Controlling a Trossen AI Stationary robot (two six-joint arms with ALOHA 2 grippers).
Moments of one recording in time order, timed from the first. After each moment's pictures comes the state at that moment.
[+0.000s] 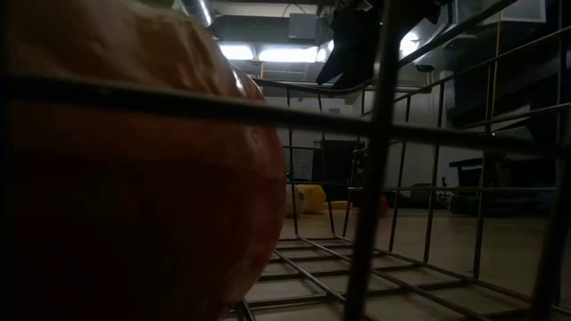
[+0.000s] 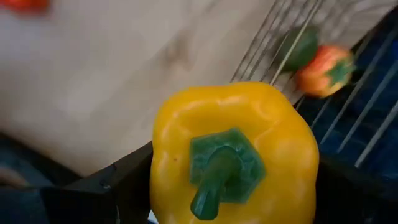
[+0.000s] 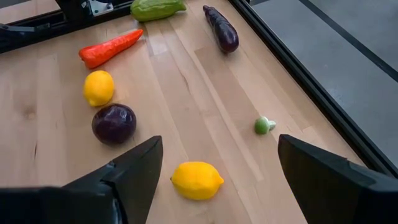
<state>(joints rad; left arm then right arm) -0.54 1.16 1.15 -1.16 0.06 -1.47 -0.29 1.44 1.21 -0.42 0.02 0.10</state>
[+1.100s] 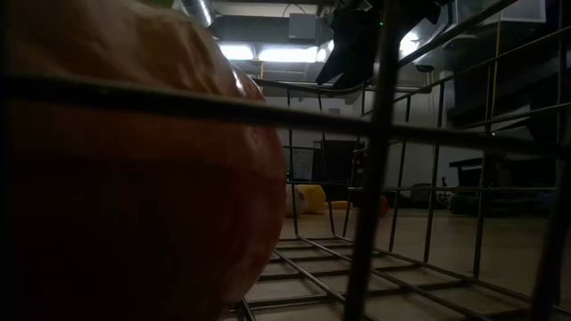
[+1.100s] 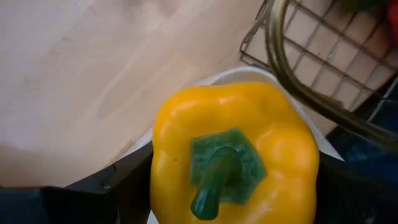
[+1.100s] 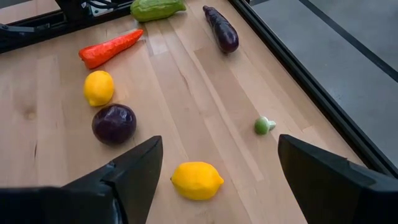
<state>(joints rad) -0.88 1.61 1.15 -0.93 -0.12 -1.71 -0.29 1.44 1.21 -0.42 0.02 0.10</state>
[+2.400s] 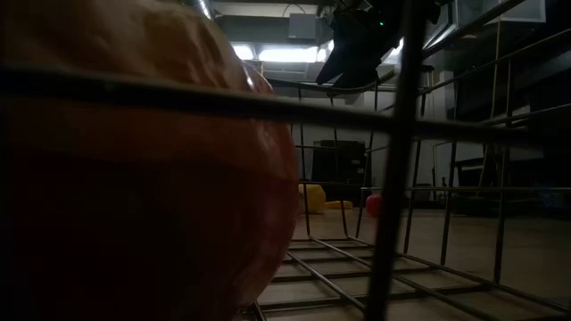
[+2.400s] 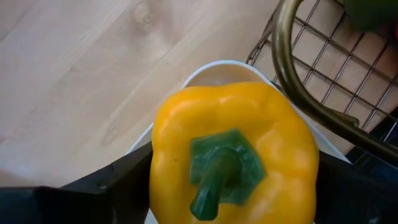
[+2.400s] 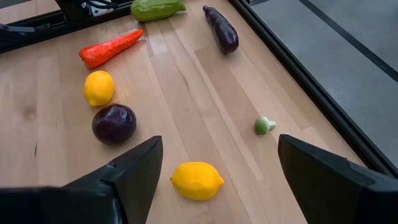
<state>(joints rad) -0.88 1.65 1.15 -0.93 -0.21 -1.70 -0.29 1.44 1.21 -0.42 0.02 0.10</state>
